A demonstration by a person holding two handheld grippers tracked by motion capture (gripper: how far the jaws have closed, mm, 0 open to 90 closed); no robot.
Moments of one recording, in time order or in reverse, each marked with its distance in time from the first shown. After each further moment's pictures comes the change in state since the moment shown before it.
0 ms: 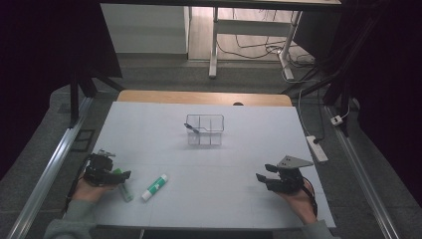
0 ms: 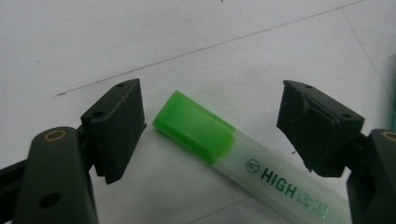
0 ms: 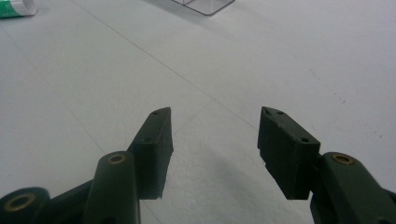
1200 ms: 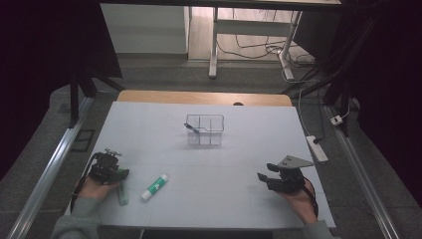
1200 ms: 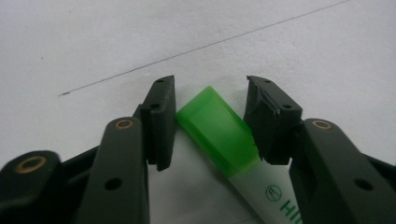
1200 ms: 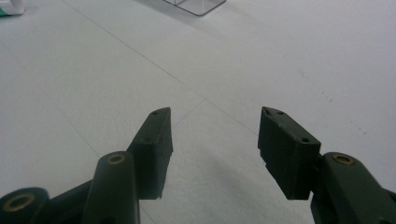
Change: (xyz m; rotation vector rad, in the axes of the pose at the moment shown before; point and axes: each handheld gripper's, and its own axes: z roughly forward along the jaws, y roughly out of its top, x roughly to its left) left arm -0.011 0.010 0.012 0.075 0.100 0.027; right arm 0.000 0.001 -0.002 0.000 -0.035 -0.003
